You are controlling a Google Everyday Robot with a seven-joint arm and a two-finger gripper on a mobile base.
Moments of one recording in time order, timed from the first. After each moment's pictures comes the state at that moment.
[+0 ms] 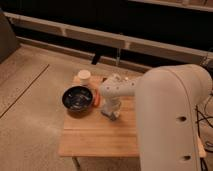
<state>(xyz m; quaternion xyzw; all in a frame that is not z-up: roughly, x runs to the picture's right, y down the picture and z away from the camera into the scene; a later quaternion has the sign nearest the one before) 0.076 0.148 0.863 -0.14 0.32 0.80 0.49</state>
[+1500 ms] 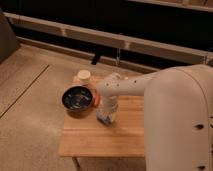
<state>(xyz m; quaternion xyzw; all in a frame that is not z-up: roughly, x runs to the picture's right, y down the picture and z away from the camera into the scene) 0.017 0.171 0.826 -0.20 0.32 0.80 0.46</state>
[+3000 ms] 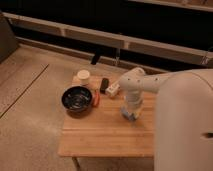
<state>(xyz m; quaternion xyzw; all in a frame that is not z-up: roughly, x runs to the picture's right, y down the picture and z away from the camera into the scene) 0.173 0.146 0.817 -0.10 0.39 0.82 0.41</state>
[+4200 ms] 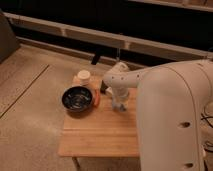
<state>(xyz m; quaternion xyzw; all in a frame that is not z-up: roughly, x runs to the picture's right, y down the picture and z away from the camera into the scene) 0.080 0.099 0.848 -0.11 0.30 0.77 0.55</state>
